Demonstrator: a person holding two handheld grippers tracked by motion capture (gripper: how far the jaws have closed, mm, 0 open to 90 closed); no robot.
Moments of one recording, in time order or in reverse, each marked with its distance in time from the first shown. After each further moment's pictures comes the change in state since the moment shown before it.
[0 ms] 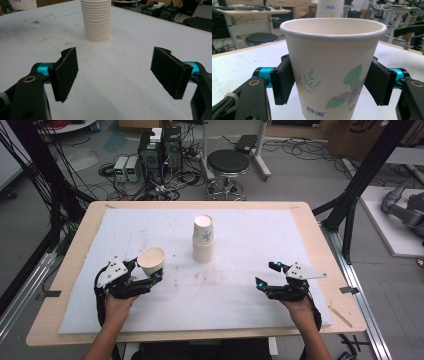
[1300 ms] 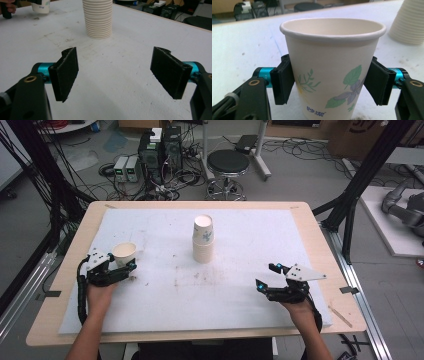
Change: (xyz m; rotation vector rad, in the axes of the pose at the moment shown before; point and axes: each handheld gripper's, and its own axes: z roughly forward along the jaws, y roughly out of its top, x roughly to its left) left arm 0.079 -0.029 -0.010 0.241 0.312 -0.039; right arm 0.002 -0.003 -0.002 0.016 -0.001 -0.007
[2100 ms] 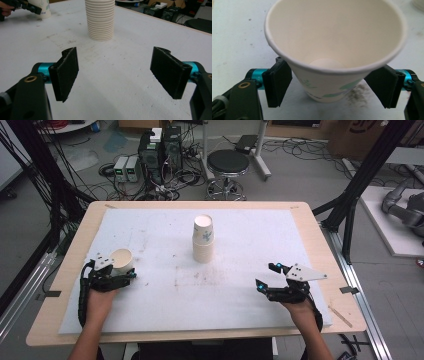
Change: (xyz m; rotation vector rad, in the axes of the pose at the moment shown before) left arm -0.014 -0.003 -0.012 0.172 0.083 -0.032; right arm 0.002 0.003 -0.002 -0.006 0.013 -0.012
